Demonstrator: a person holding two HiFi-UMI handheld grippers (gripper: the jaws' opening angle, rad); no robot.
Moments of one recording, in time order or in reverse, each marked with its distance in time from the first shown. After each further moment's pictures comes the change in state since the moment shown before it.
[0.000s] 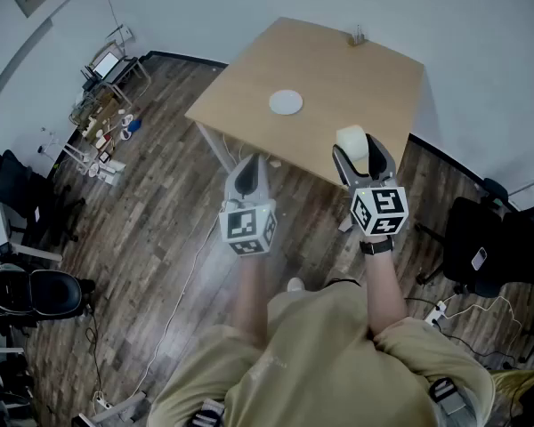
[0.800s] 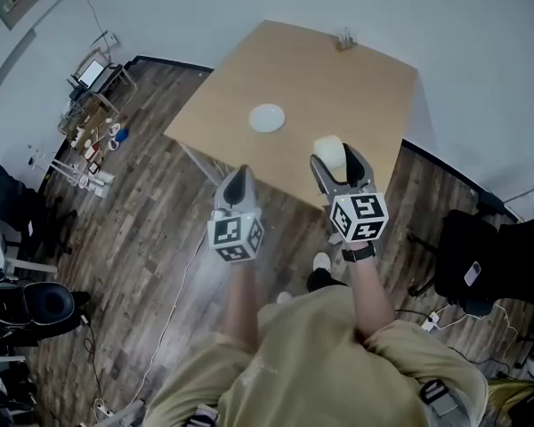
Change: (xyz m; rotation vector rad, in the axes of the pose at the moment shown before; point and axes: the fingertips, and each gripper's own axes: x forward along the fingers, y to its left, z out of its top) left arm 0.124 -0.001 -0.045 -0.059 0.071 0.029; right arm 0.100 -0.074 -0.032 0.103 0.033 0.062
